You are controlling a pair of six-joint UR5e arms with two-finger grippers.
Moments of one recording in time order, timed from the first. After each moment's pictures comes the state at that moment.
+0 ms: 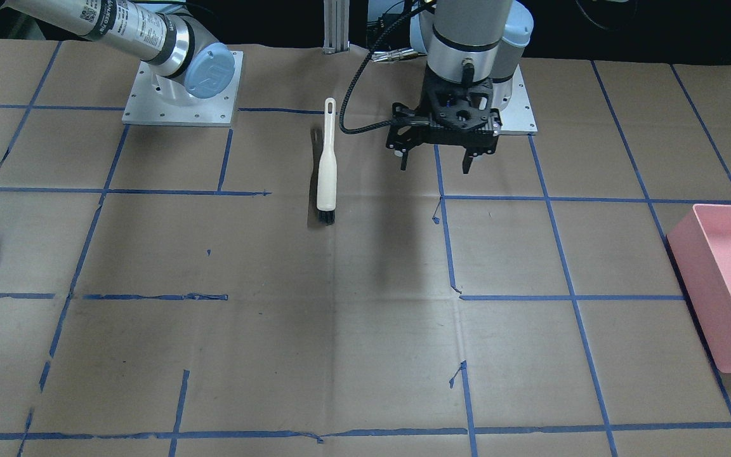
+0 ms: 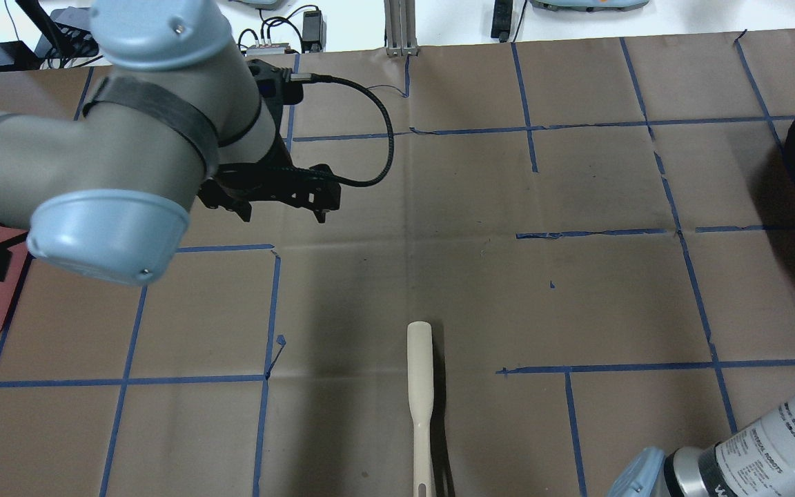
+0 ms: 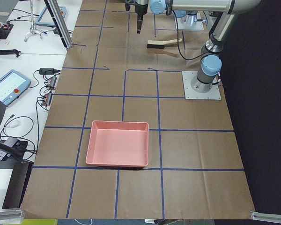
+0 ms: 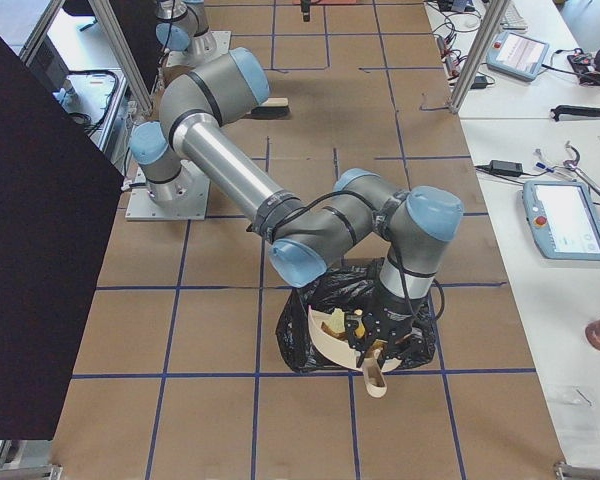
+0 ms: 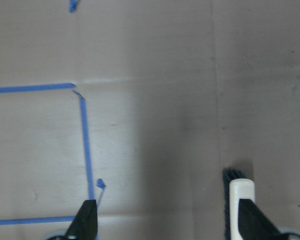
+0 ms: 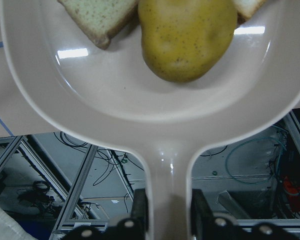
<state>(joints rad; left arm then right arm) -1.73 -1.53 -1.73 -1.37 1.60 -0.11 0.72 -0.87 0.80 -1.80 -2.08 -2.30</state>
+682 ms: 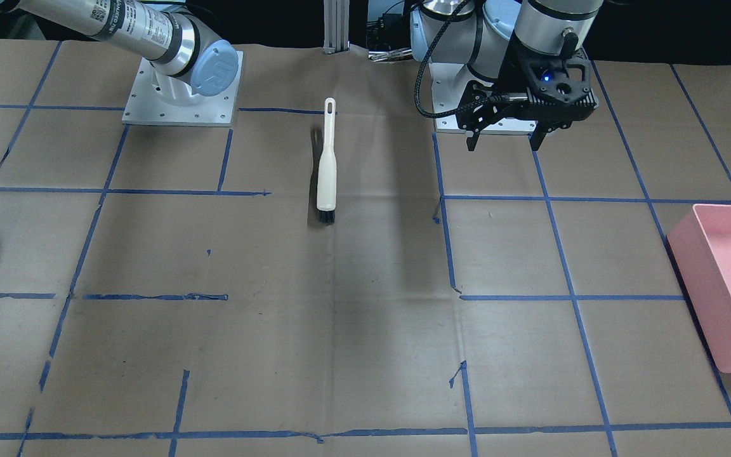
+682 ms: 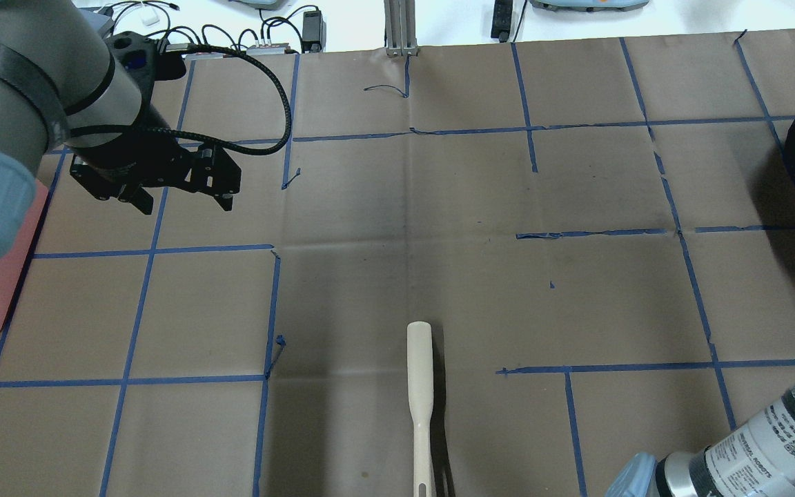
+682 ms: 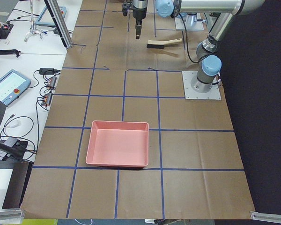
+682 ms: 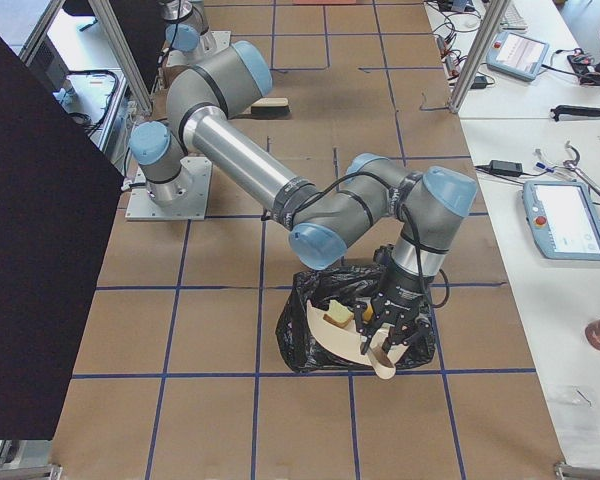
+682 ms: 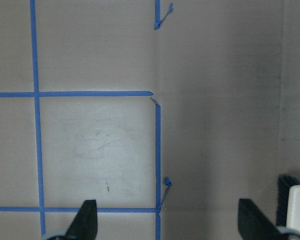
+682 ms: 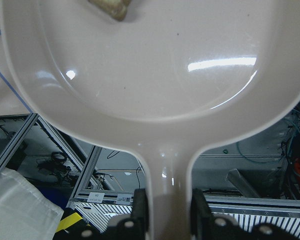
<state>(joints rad) -1.58 -1.43 -1.72 -1.50 1.59 -0.03 0.78 -0.88 0.82 -1.80 -2.22 -2.27</state>
